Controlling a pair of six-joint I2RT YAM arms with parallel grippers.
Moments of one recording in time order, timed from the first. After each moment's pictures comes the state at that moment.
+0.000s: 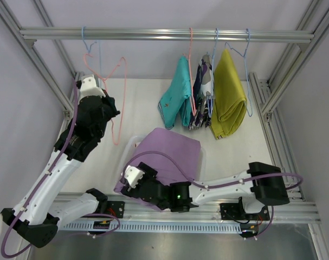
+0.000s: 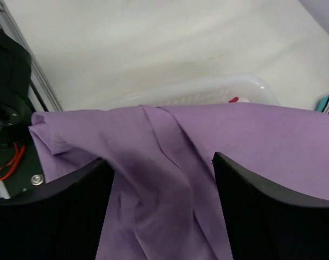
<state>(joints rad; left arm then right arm) -0.52 0.97 1.22 -0.47 -0.53 -0.40 1.60 1.64 1.06 0.20 0.68 -0.03</state>
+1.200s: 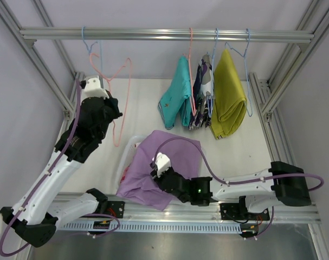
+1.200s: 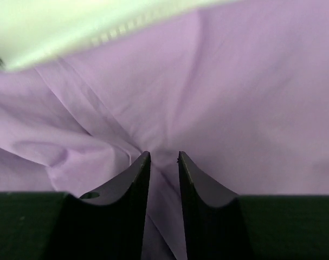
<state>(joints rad) -0.55 0.97 1.22 -0.47 -0.52 -0.37 1.50 1.42 0.75 0.17 0.65 0.31</state>
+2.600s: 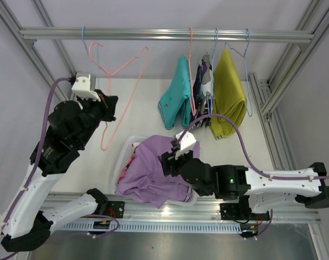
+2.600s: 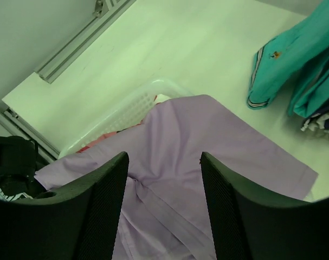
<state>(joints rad) -0.64 0.90 1.41 -0.58 -0.34 -0.23 1.54 1.17 1.13 -0.30 0.85 0.39</state>
